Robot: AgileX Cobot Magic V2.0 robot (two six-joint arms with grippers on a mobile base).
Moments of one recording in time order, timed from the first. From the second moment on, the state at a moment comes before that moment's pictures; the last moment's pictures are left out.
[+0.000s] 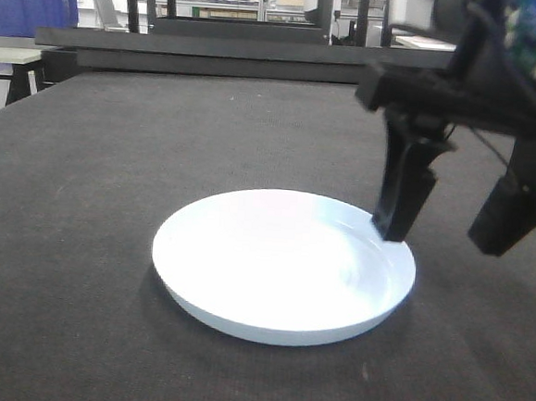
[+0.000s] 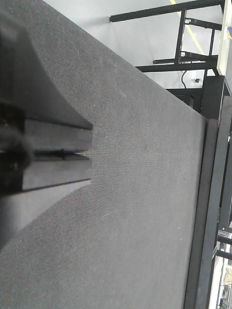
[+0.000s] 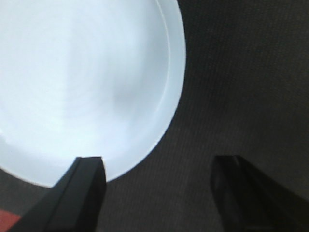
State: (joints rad) left arm -0.06 -0.02 0.03 0.01 0.14 -0.09; right arm 0.50 1.52 -1.04 0.20 0.89 0.25
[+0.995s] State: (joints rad) left arm -0.06 -0.02 0.03 0.01 0.14 -0.09; right arm 0.50 1.66 -1.05 0.26 0.79 0.30
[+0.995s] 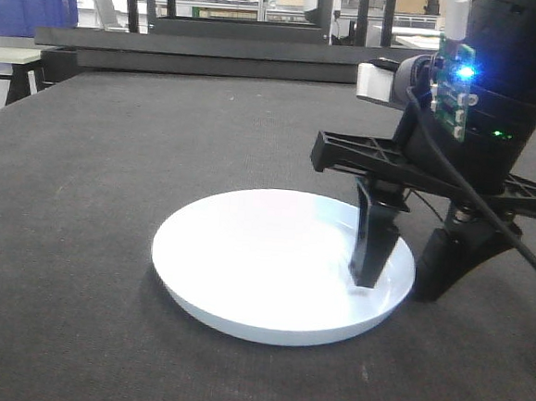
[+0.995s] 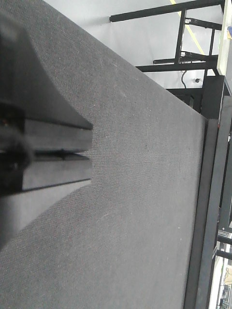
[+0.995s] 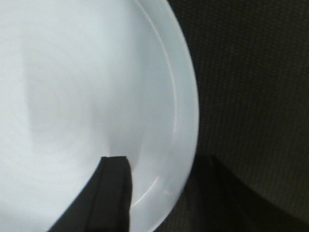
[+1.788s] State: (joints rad) left arm -0.06 -0.02 0.03 0.01 0.14 -0.09; right arm 0.48 1.49 -1.08 0.09 0.82 0.31
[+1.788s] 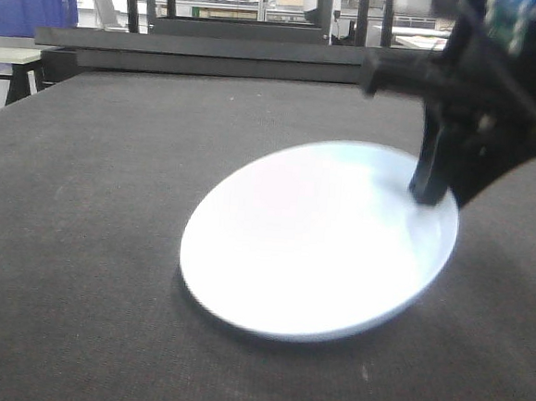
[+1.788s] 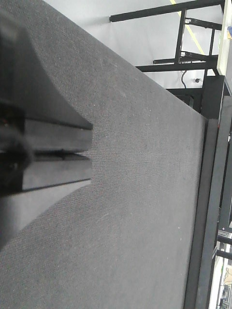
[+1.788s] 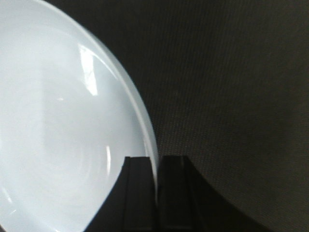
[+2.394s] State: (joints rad) left arm -0.06 -0.02 0.03 0.01 0.14 -0.09; right arm 0.47 0.72 -1.04 0.00 0.73 0.31
